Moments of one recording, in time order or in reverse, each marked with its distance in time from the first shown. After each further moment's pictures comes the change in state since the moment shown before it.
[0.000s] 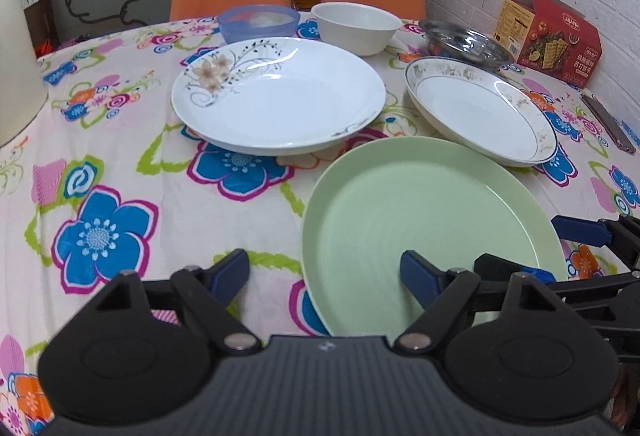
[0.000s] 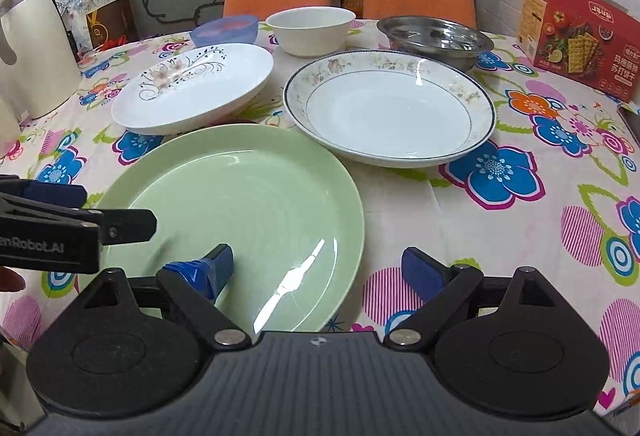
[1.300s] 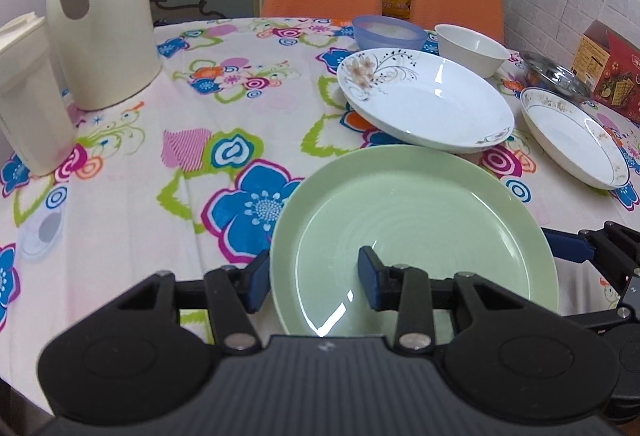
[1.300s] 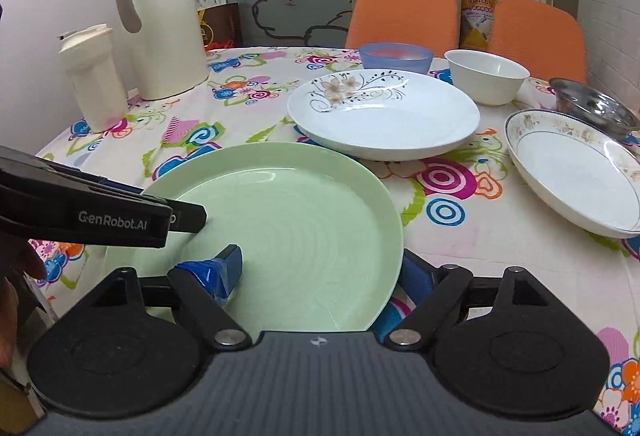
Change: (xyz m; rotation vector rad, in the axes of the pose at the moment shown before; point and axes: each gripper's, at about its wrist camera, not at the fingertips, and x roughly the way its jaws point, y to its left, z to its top) left arm -0.033 0.089 -0.019 -0.135 -0.026 0.145; right arm 0.013 0.107 0.003 -0.171 -0.103 0.225
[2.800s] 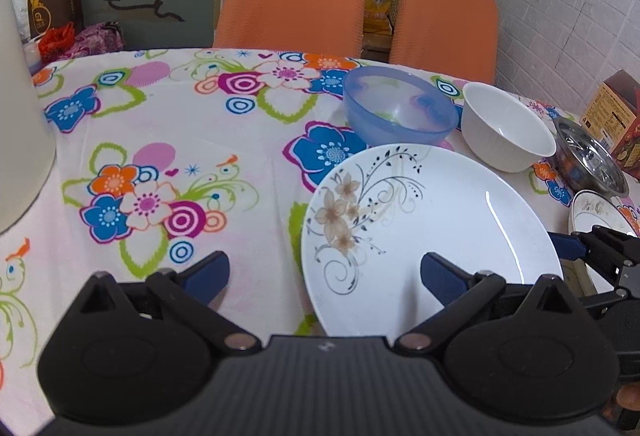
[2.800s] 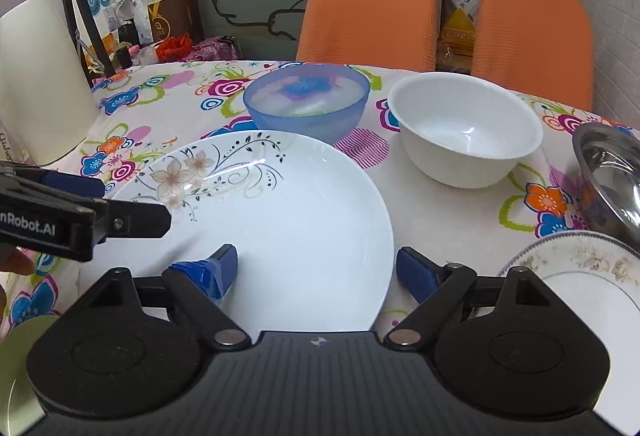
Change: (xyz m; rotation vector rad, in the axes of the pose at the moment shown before) left arm 0.123 0.006 0.135 0.000 0.018 -0.124; right arm 0.107 -0.096 0.106 0.037 0.076 -0.024
